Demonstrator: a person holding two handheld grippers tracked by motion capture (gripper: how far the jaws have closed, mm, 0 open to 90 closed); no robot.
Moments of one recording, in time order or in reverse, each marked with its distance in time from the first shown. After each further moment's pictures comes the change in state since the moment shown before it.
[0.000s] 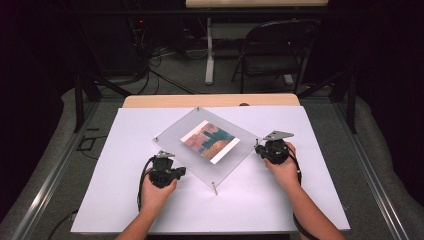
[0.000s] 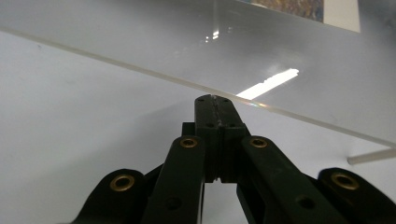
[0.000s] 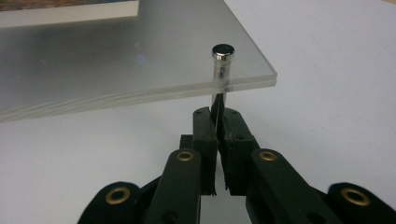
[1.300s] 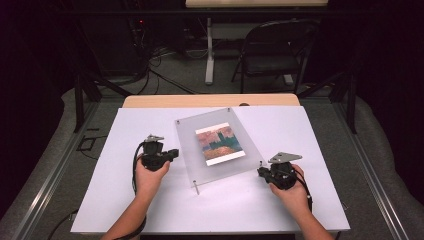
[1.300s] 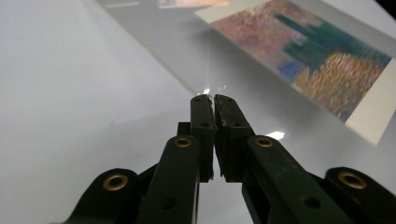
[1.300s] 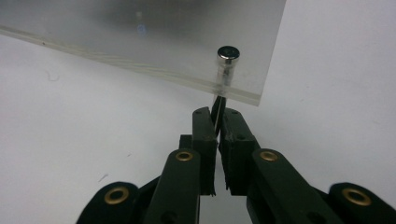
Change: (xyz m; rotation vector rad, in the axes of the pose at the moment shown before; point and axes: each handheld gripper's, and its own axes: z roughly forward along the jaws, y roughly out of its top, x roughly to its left) left arm 0.037 0.025 -0.013 -0.113 0.033 -0.039; right arm 0.047 -0.036 -0.058 0.068 0.060 0.029
